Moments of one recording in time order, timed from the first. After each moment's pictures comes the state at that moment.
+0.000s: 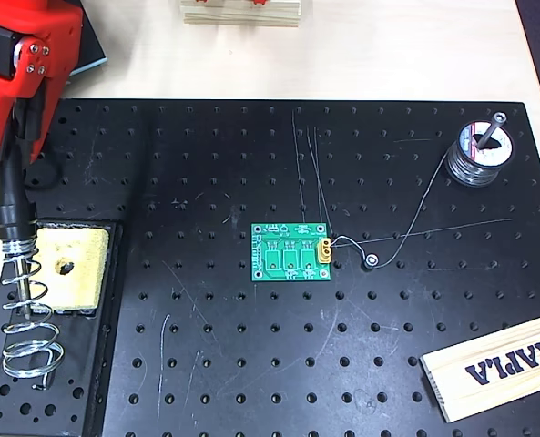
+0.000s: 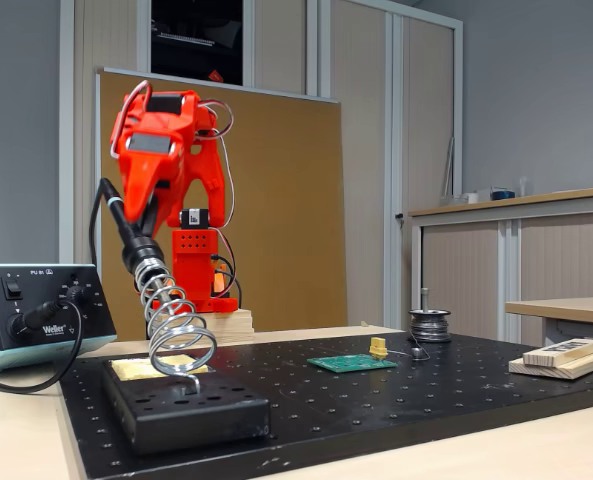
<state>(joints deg) 20.8 95.7 106.6 41.2 -12.5</state>
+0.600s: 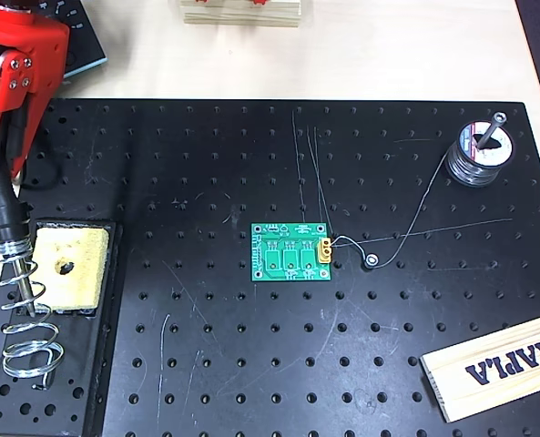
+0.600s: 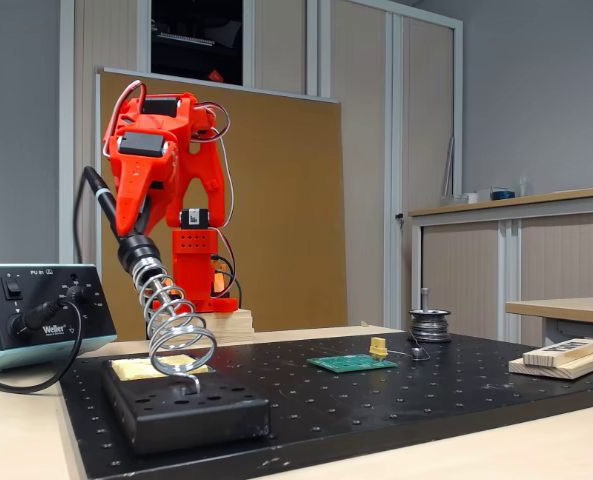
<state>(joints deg) 20.8 91.1 103.5 37.2 -12.5</state>
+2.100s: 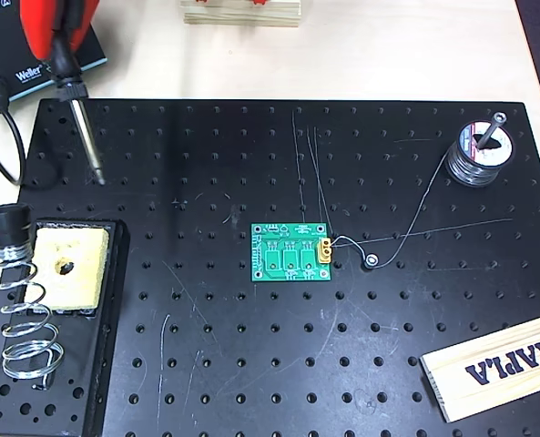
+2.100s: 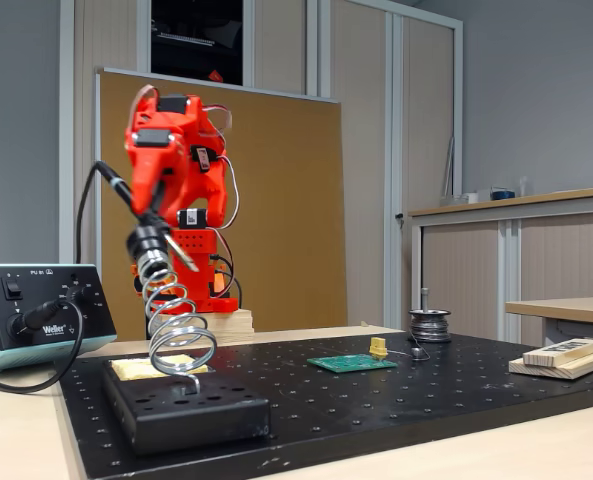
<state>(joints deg) 21.7 135.4 131.1 54.8 -4.7</state>
